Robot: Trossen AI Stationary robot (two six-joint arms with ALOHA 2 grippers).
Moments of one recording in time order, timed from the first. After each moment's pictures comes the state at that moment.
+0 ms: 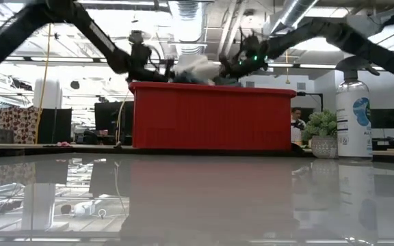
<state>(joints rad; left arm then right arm) 1.09 2.08 1.66 0.36 0.57 -1.28 -1.02 2.29 2.35 -0.30 -0.53 0.55</state>
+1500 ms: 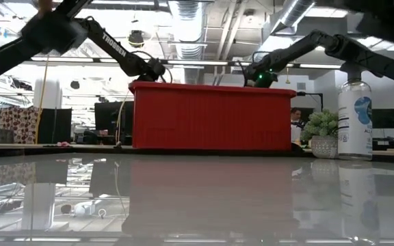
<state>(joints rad) 1.07 2.26 2.00 -0.28 0.33 -0.95 -1.11 2.37 2.36 -0.79 -0.11 0.19</state>
